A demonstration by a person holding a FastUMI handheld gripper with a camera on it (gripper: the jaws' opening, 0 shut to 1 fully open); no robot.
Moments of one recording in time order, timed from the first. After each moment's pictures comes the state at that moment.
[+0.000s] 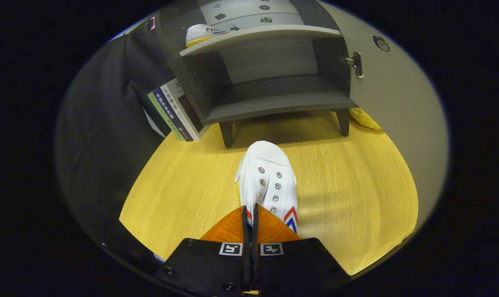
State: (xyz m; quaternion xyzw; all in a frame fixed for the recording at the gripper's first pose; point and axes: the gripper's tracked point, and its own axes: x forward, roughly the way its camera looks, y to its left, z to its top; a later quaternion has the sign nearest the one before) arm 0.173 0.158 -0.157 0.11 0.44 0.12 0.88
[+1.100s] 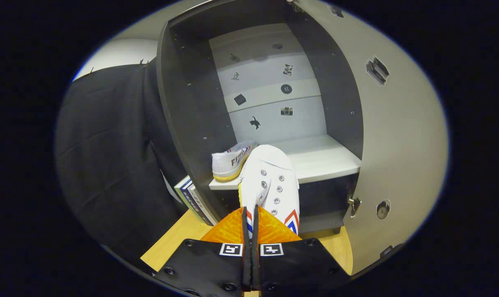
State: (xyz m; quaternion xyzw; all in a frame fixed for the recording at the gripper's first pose) arm 0.322 0.142 0.084 0.11 0.22 0.14 0.96
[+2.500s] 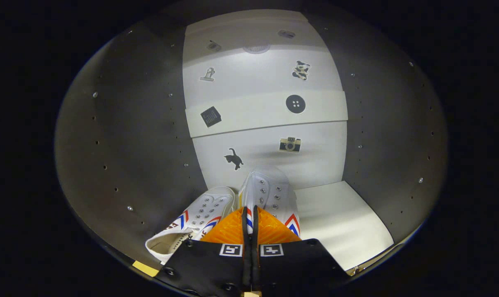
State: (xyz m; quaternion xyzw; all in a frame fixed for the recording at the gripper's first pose) arm 0.547 0.157 0.080 0.07 0.21 0.08 0.97
